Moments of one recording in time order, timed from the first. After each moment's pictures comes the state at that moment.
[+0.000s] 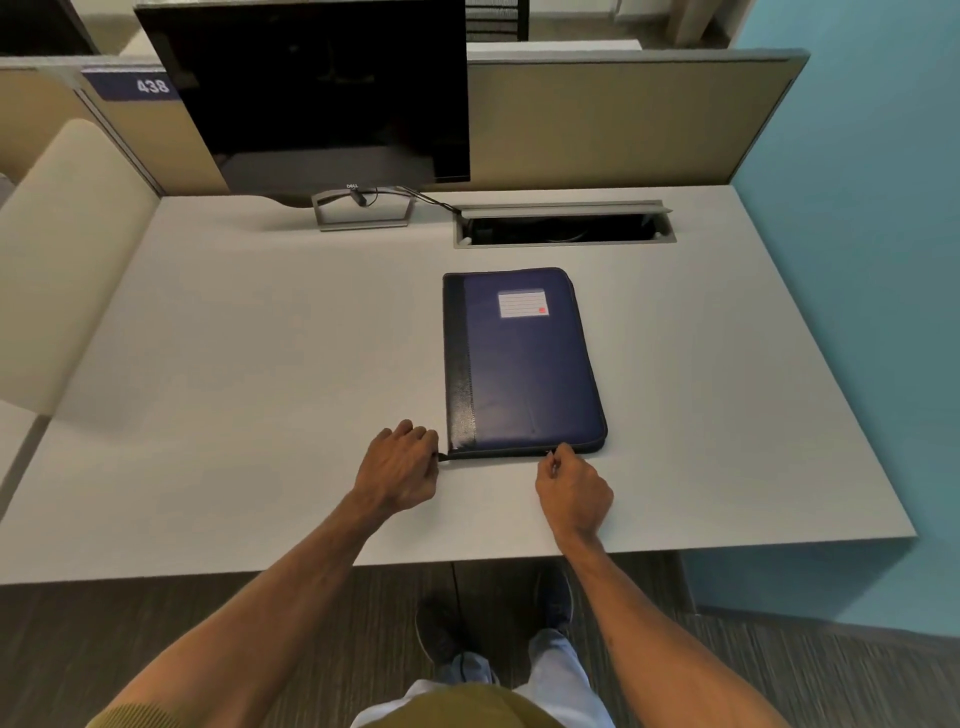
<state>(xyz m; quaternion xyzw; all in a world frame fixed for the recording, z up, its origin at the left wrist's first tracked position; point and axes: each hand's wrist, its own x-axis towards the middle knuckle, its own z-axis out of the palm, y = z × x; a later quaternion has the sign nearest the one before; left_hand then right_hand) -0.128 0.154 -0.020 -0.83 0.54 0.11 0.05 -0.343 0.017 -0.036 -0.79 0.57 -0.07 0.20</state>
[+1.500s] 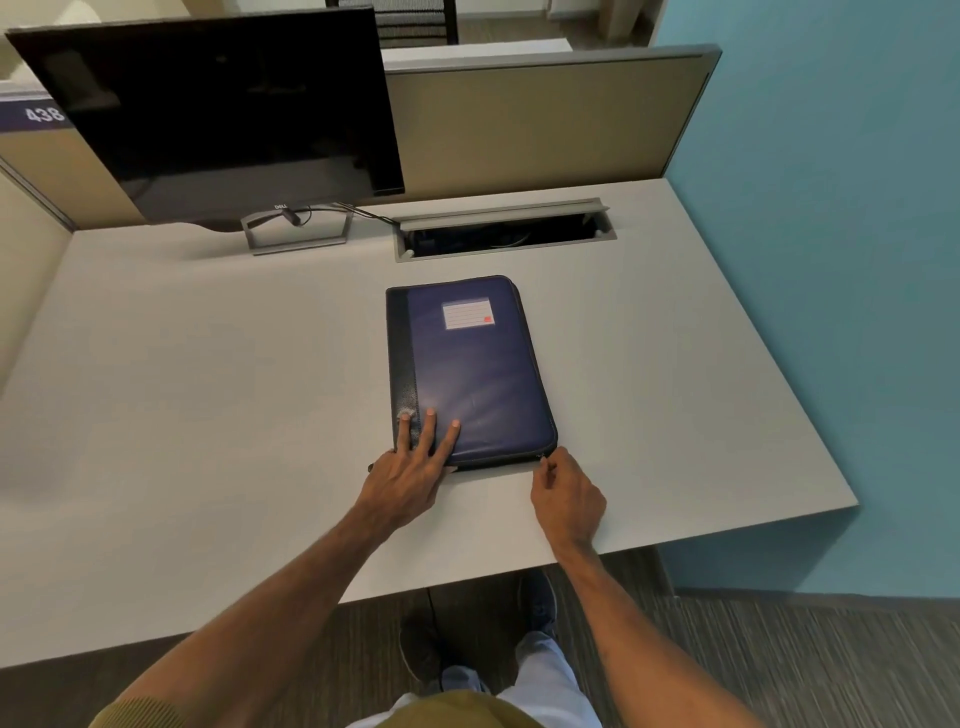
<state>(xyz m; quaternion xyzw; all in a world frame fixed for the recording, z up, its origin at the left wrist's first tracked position) -0.165 0.092 -0.030 -0.77 0.61 0.14 0.13 -0.379 -0.013 -0.043 -0.76 0.59 -0.13 0.22</state>
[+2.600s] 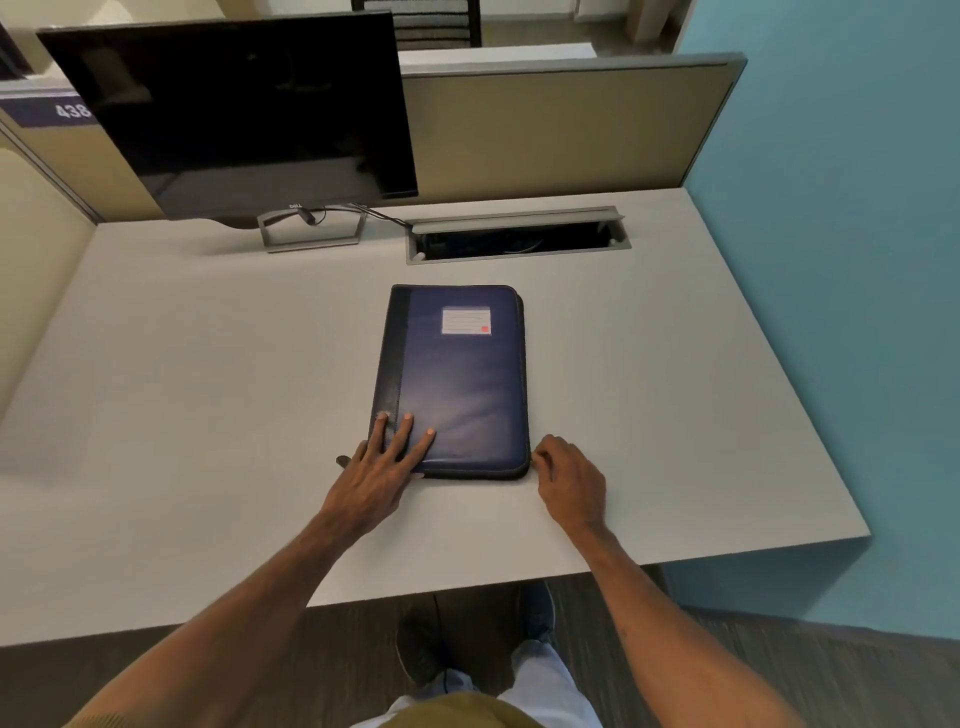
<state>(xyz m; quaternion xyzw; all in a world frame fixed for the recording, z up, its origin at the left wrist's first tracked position) -0.134 0.116 -0.036 -0.79 0.58 0.14 0.13 -0.382 -0.065 -0.036 -0.86 0.45 -0.05 0.21</state>
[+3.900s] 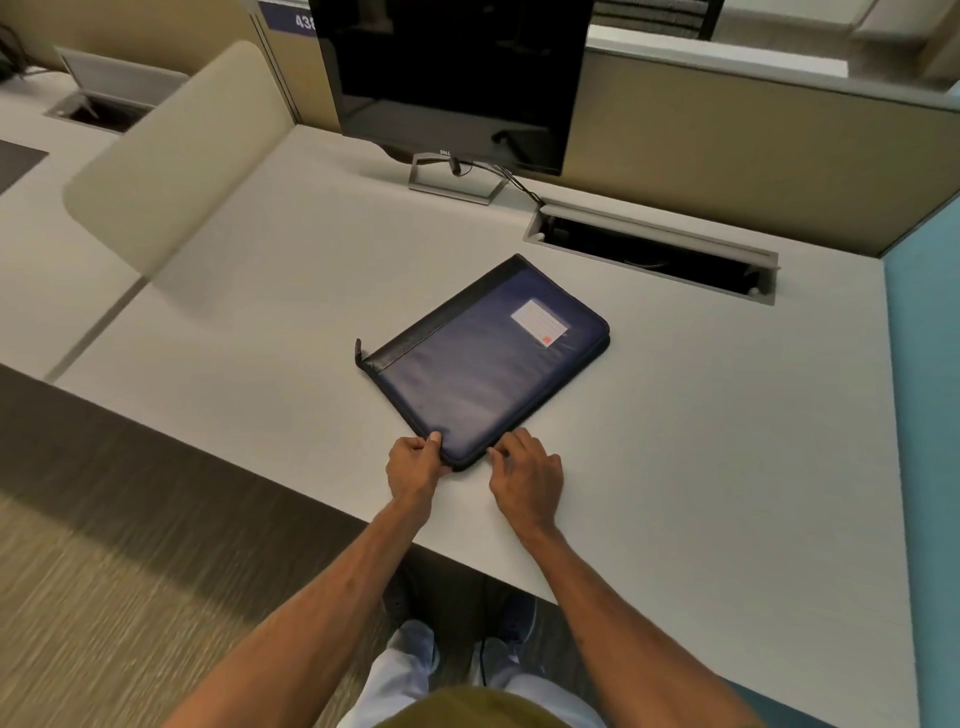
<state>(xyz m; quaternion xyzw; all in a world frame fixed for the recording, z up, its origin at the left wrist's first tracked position) -0.249 0.070 -0.033 -0.77 -0.24 0.22 -0.56 -0.333 -0.058 -0.048 -0.93 0.26 -0.04 0.24</state>
